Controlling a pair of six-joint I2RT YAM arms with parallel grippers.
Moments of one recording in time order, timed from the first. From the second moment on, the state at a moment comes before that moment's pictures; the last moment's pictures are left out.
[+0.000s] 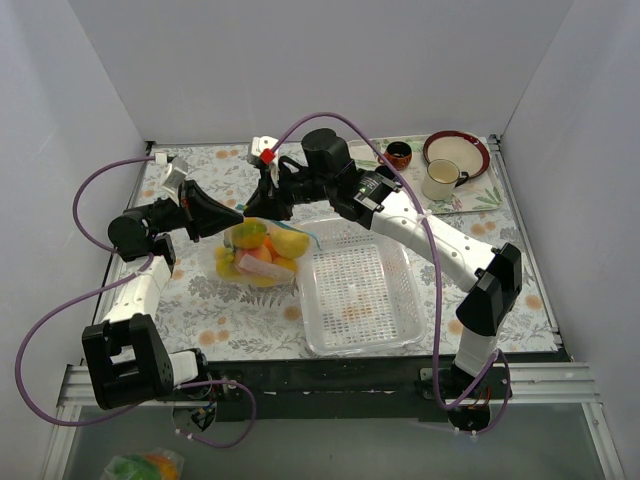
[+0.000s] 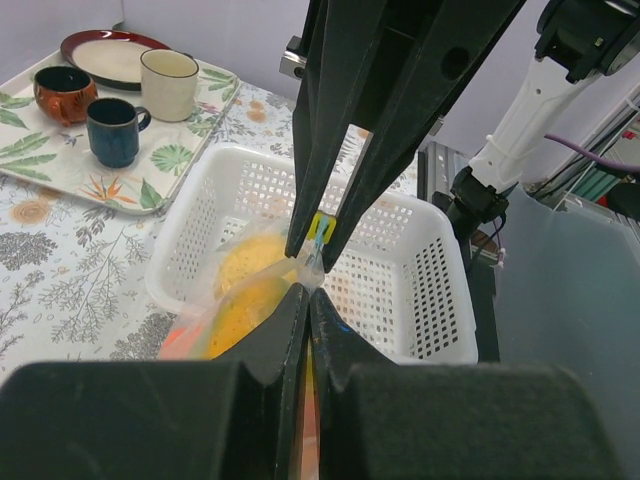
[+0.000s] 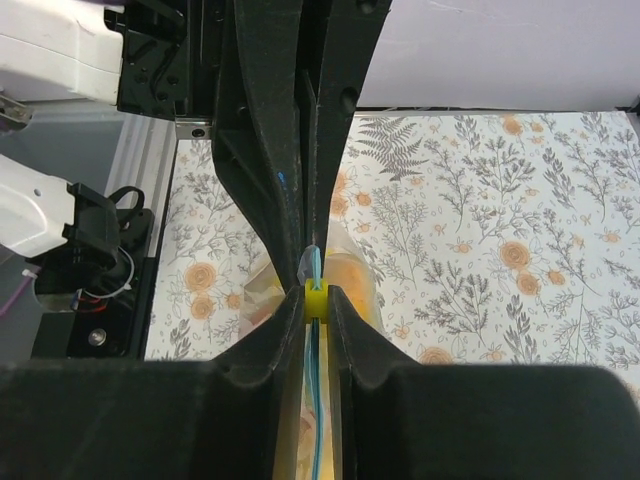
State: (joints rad) left arm 0.20 1.24 0.75 1.34 1.52 -1.12; right arm 0.91 1.79 1.83 -0.29 -0.66 -0.16
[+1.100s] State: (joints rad) left arm 0.17 1.24 0.76 1.34 1.51 -1.11; right arm 0.91 1.80 1.81 -0.35 -0.71 -0.16
